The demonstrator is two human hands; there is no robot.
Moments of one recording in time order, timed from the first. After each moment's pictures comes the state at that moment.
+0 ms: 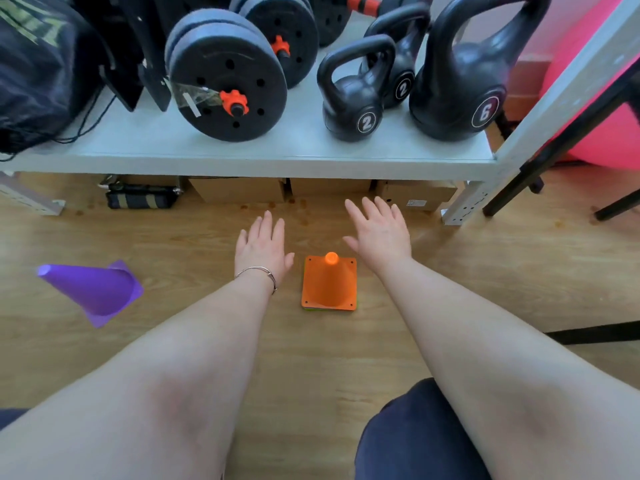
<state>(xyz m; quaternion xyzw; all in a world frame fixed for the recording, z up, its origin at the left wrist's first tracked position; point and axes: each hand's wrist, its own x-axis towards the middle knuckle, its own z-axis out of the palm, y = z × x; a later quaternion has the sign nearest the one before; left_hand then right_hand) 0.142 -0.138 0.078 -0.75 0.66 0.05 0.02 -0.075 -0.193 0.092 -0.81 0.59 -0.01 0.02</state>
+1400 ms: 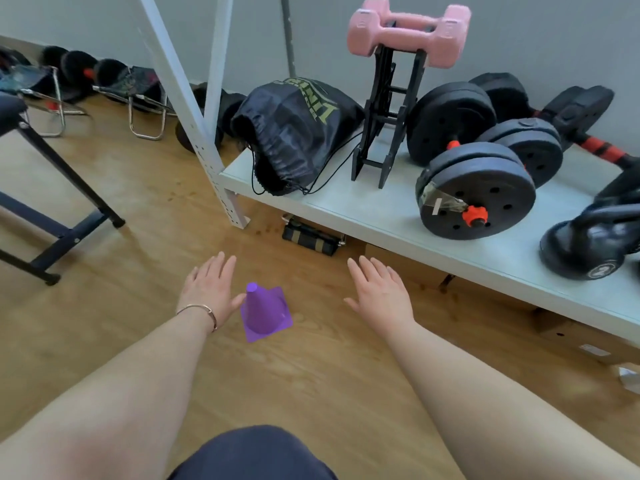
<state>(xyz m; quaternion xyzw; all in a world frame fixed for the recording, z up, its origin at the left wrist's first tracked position) 0.550 -0.009 0.142 -0.87 0.48 0.03 0.08 0.266 -0.168 0.140 -0.92 0.39 0.01 0.05</state>
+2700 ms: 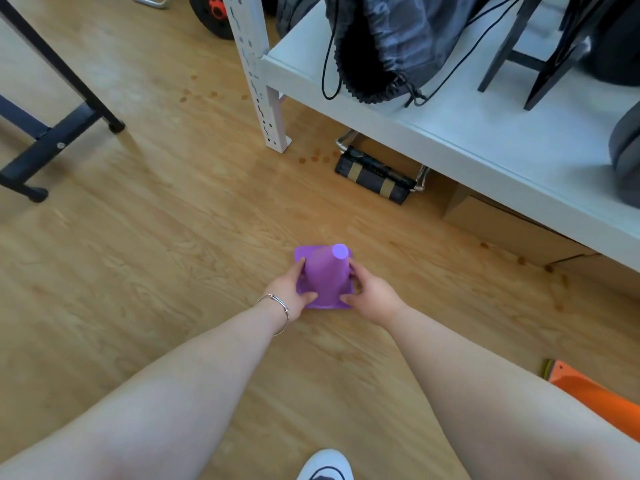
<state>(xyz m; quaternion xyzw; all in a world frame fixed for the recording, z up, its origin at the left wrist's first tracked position) 0.558 -0.014 -0.050 -0.84 0.29 0.42 -0.19 0.400 -0.137 -0.043 -0.75 0.44 0.12 0.47</state>
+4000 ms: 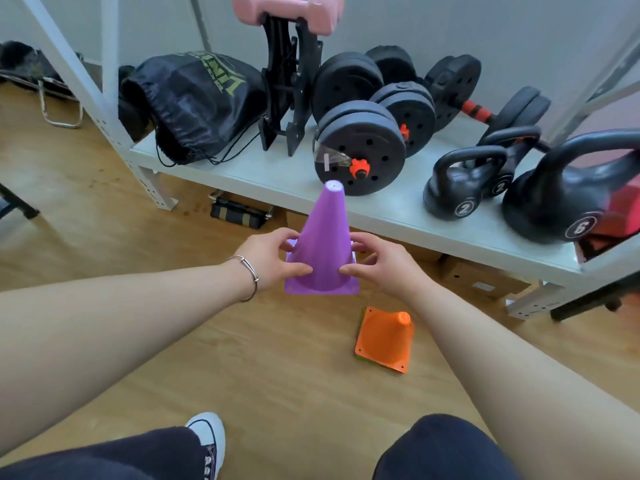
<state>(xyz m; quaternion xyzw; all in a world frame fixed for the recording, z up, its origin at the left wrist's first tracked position) 0.284 -0.091 0.216 -0.76 0.55 0.27 -0.20 0.052 -0.182 0.205 -0.78 0.44 -0.13 0.42</state>
